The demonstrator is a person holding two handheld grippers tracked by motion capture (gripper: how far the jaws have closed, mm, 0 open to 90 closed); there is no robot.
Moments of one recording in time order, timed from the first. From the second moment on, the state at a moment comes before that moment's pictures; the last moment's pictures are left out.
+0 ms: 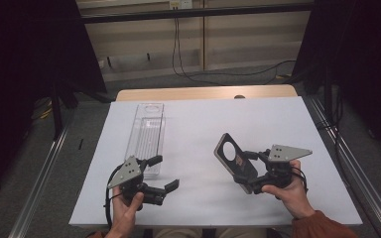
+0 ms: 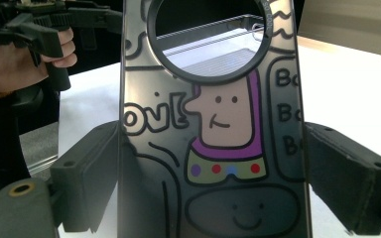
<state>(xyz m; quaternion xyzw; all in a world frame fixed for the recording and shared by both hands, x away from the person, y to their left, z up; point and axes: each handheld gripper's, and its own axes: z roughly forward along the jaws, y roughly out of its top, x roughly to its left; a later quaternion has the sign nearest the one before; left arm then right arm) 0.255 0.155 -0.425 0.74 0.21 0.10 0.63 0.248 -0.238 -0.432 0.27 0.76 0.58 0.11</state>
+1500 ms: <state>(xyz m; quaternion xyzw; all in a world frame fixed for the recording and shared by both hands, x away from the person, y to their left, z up) 0.307 0.061 -0.410 0.74 0.04 -0.03 0.66 0.246 -0.230 -0.430 0.23 0.76 0.60 0.07</state>
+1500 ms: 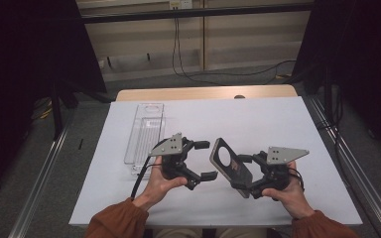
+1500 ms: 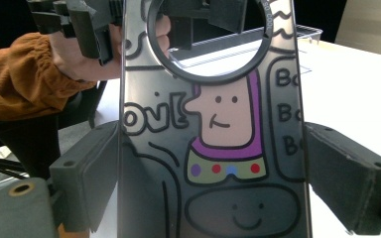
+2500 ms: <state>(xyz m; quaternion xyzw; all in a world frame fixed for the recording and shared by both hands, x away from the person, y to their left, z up) 0.311 0.042 -0.417 0.74 0.01 -0.06 0.67 0.246 -0.222 -0.432 0.20 0.77 0.60 0.04</state>
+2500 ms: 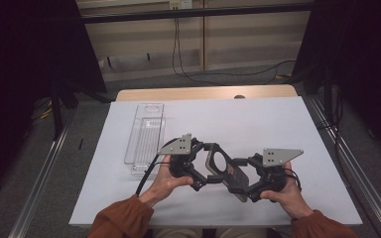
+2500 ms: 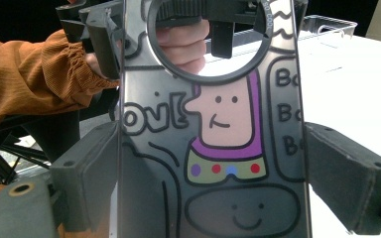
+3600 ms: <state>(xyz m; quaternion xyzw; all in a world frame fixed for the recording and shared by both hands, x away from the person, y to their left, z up) 0.308 0.038 -0.412 0.75 0.01 -0.06 0.66 0.248 -0.221 -0.431 0.19 0.79 0.59 0.04</state>
